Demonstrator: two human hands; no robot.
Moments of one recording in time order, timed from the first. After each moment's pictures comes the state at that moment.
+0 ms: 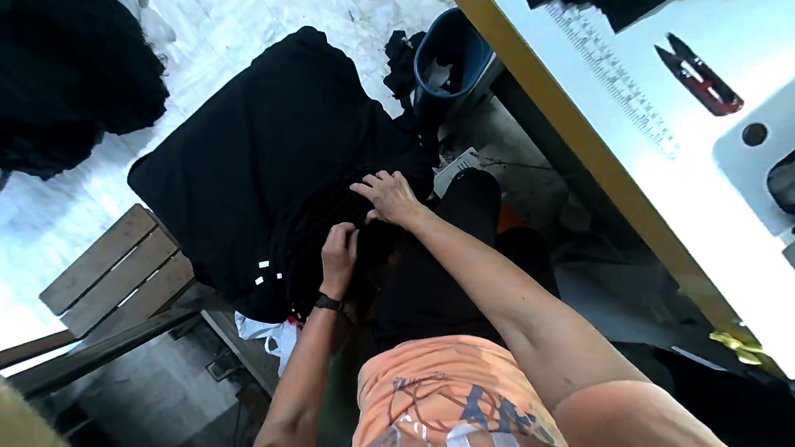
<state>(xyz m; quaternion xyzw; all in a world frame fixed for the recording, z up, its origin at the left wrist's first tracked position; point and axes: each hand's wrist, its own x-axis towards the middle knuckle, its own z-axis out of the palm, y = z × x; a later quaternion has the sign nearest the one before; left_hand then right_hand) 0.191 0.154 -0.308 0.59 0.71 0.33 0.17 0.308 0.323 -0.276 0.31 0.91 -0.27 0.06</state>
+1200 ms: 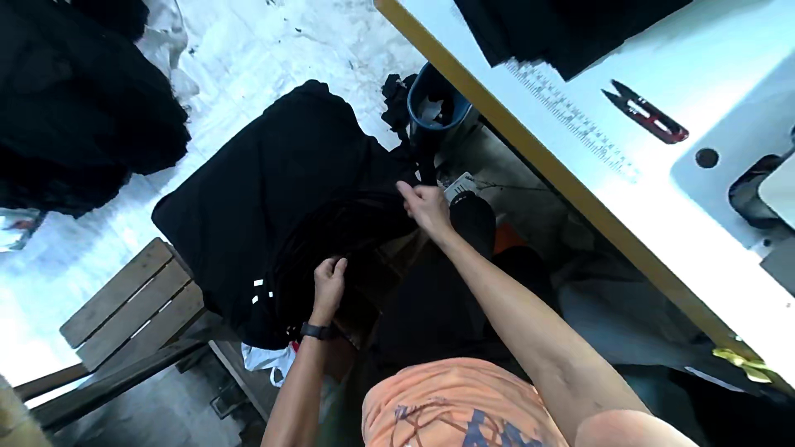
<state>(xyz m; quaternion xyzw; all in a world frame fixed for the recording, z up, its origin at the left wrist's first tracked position) 0.180 0.163 -0.270 0.30 0.76 0.38 0.43 0.366 0.337 -0.239 0.59 0.60 -0.52 -0.13</state>
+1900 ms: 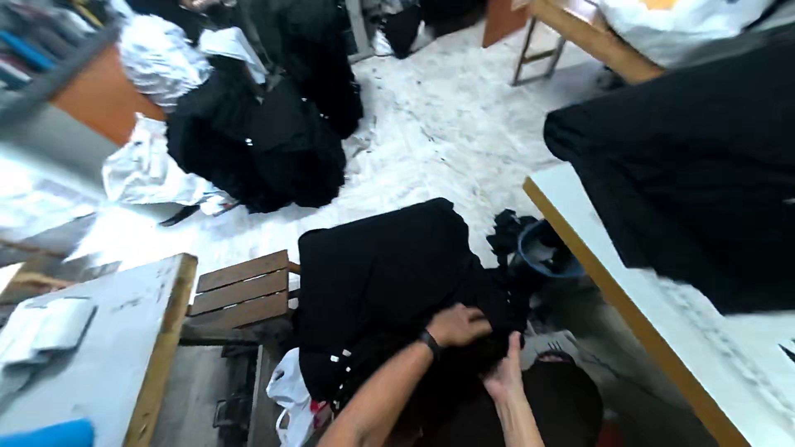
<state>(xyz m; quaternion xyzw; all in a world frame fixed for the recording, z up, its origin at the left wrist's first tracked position) 0.209 0.310 -0.258 0.51 0.72 0.10 0.46 0.349 0.306 -0.291 0.57 0.15 -0.74 -0.33</state>
